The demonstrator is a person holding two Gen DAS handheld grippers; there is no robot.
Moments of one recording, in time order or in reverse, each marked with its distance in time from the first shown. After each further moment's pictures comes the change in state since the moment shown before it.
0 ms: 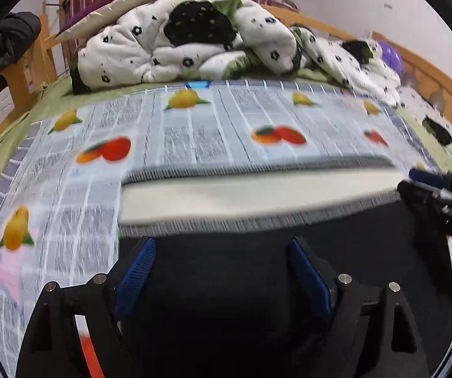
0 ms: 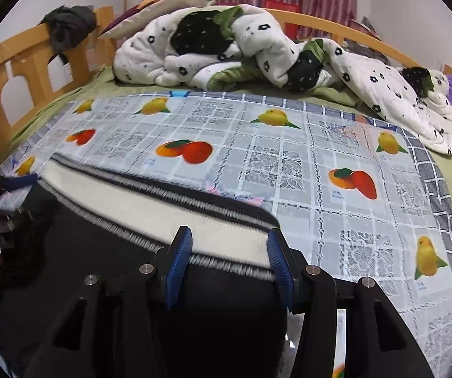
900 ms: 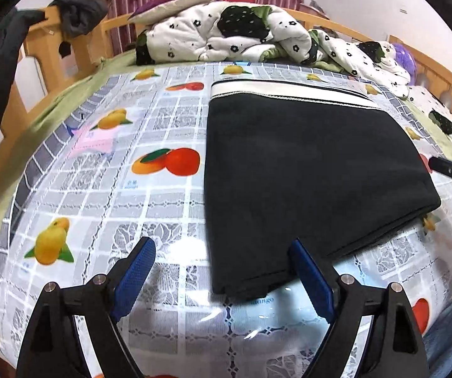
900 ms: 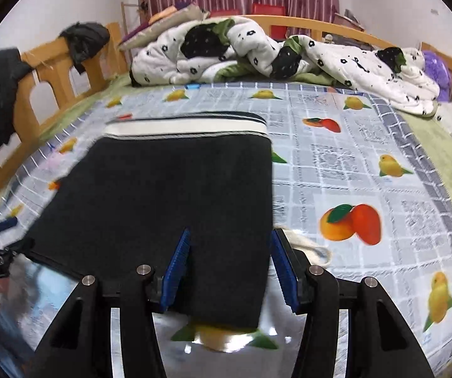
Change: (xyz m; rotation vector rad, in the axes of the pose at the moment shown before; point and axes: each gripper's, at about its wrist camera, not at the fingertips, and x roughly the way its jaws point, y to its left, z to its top) left arm -0.134 0.021 -0.148 -0.107 0.020 0.118; right arm -0.119 0.005 -0.112 0.120 -0.033 0.060
